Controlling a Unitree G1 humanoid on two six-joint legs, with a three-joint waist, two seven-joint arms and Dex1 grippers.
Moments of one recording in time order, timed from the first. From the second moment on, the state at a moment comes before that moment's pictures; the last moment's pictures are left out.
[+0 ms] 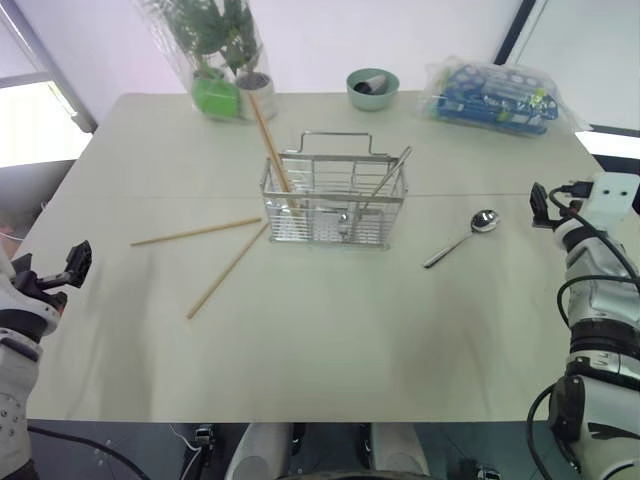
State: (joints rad) left arm 0.10 0.52 0.77 -0.43 -0.67 0.69 -0.13; right arm -0.57 -0.63 -0.41 0.66 0.22 0.02 0.24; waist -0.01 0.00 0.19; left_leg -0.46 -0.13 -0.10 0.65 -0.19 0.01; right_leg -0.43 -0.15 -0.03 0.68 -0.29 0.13
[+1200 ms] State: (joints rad) left arm -0.20 0.84 0.68 -0.47 -1.04 0.88 -0.38; right arm -0.85 -0.86 -0.19 0.78 0.16 -0.10 0.79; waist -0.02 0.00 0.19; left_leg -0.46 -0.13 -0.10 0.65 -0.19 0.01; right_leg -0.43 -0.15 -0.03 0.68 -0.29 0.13
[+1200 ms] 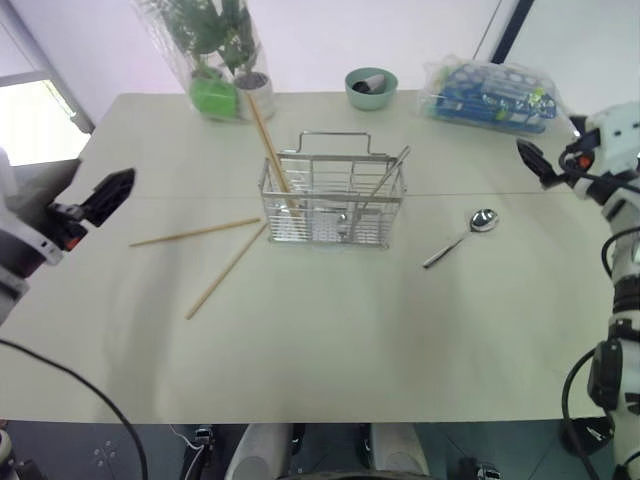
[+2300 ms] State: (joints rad) left arm -0.54 0.91 0.15 -0.57 -1.17 0.97 -0.71; right arm -1.39 -0.74 0.62 1.34 -0.69 -0.71 1.17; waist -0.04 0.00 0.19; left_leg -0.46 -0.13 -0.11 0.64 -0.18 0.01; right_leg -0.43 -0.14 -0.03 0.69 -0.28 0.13
